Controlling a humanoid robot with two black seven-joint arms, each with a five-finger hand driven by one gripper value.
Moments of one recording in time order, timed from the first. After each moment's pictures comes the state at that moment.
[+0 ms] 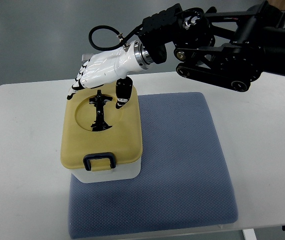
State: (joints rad) left arm 0.02 0.00 -0.04 -0.16 0.03 0.03 0.11; right arm 1.61 -0.14 -0.03 1.04 -1.59 0.27 0.44
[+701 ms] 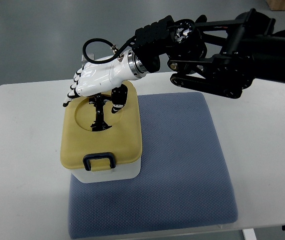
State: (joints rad) left arm 0.02 0.00 -0.04 -0.16 0.03 0.03 0.11; right arm 1.61 -0.11 -0.07 1.04 -1.62 0.20 0.44
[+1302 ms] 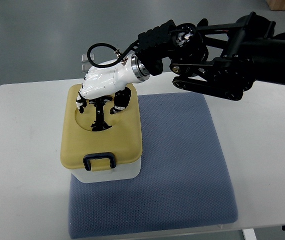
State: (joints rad) left arm 0.02 0.00 -0.04 -0.16 0.03 0.03 0.11; right arm 1.60 -0.12 -0.09 1.03 -1.62 0.19 0.44
